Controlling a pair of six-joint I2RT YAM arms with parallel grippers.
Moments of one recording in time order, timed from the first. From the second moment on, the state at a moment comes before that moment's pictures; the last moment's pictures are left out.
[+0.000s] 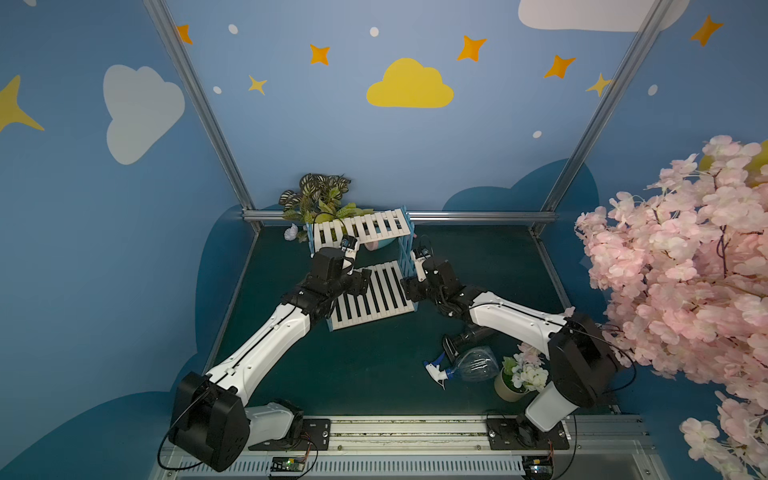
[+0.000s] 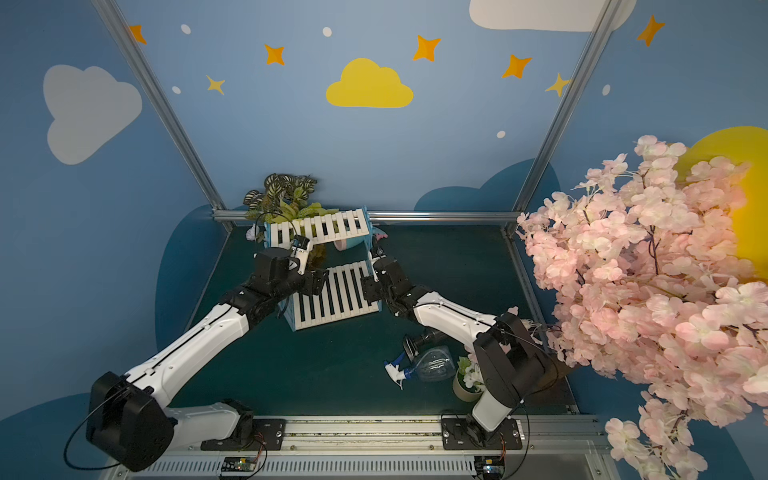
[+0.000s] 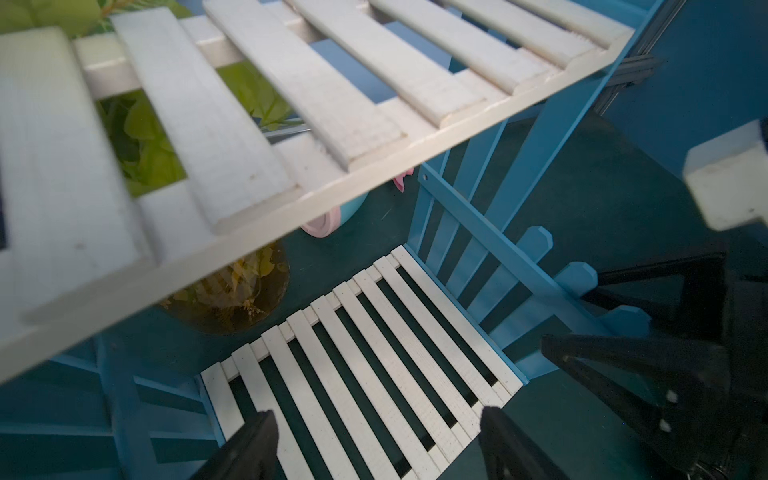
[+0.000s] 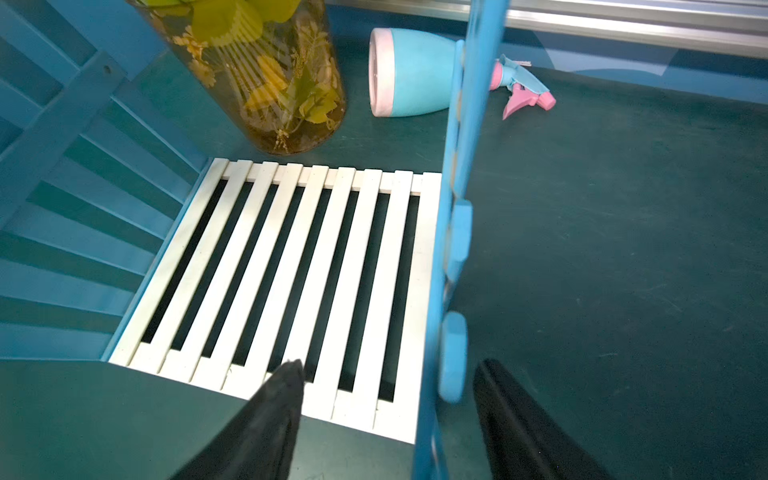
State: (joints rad) left arm -0.40 1.27 1.00 -0.28 0.01 -0.09; right arm 0.74 1.61 1.08 -0.07 0.13 0.24
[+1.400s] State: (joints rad) left arm -0.21 1.05 0.93 -0.50 0.26 -0.04; right arm 0.41 2.56 2.06 -0.13 -0.21 1.05
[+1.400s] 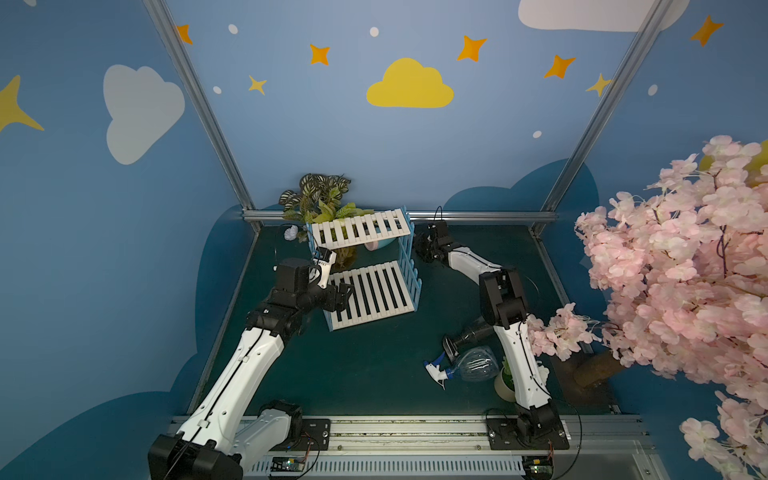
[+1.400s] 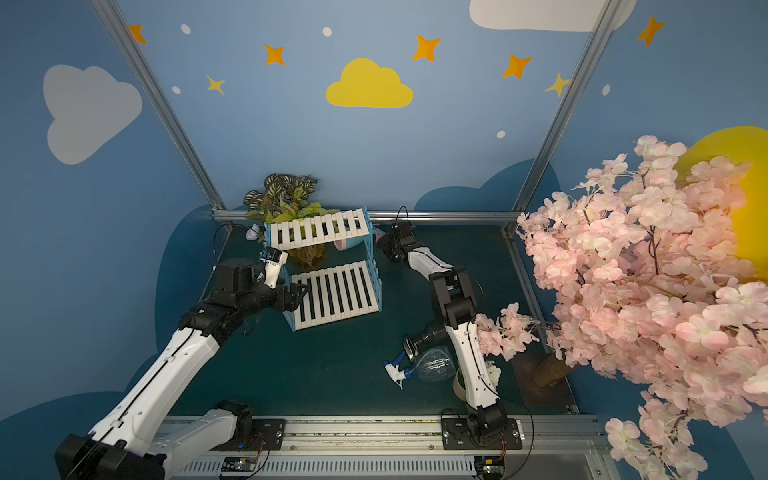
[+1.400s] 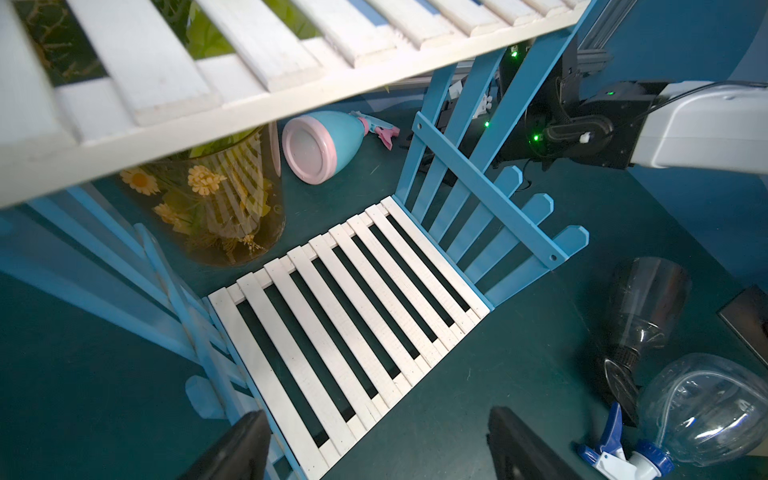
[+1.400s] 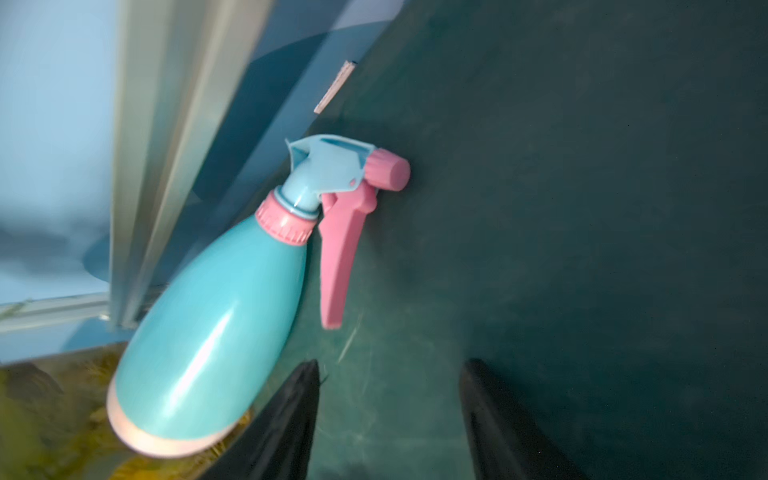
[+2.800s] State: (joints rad) left arm -0.21 1.05 0.91 -0.50 0.21 -0.02; right arm 0.39 2.70 2.10 0.28 -0.25 1.43
